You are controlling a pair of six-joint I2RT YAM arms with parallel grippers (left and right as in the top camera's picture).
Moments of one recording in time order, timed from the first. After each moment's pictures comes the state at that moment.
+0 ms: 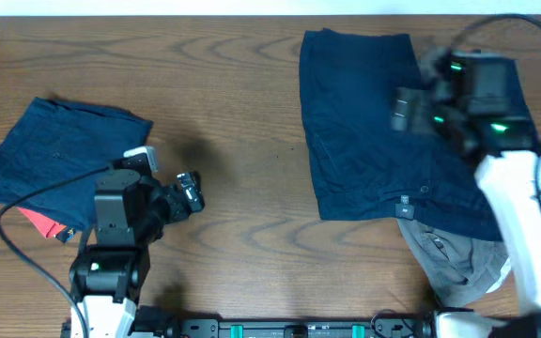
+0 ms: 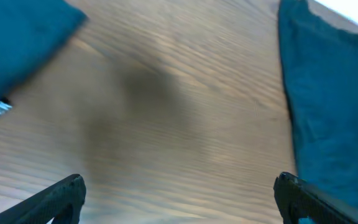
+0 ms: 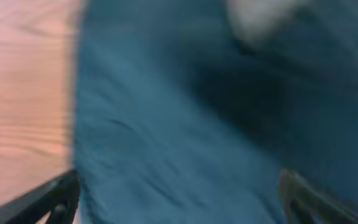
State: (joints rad) left arm -0.04 0.82 0.63 -0.56 0.18 -0.42; right arm 0.01 1.43 1.25 -0.75 -0.02 0.21
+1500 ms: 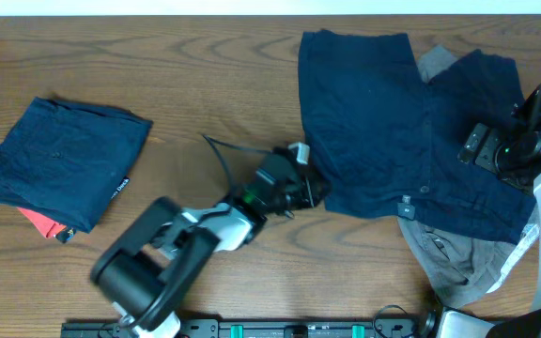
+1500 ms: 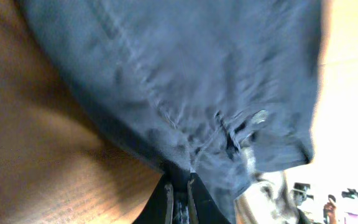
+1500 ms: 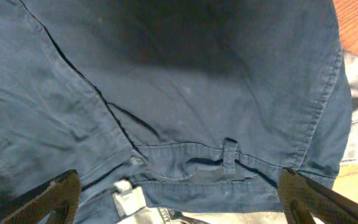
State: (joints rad) left arm -0.63 1.78 0.64 0.62 0.49 -0.94; right arm -0.30 1.41 1.25 -1.05 -0.01 0.23
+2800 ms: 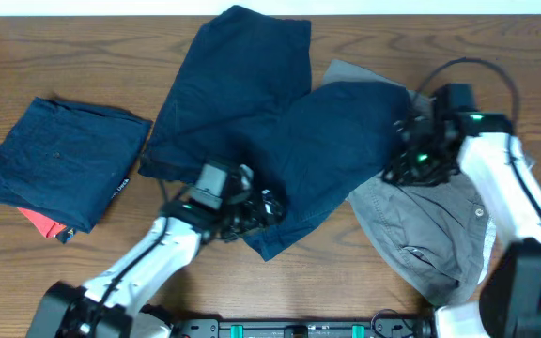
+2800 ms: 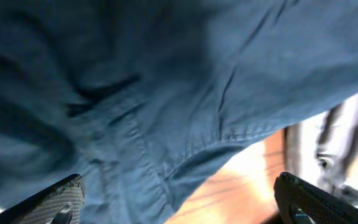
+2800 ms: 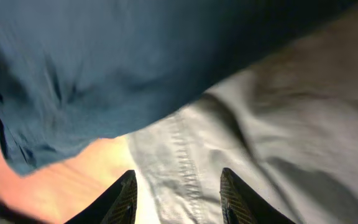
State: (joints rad) left arm -0.48 1.39 0.59 -0.29 0.47 -0.78; right arm 0.04 1.64 1.17 -1.04 -0.31 -0.02
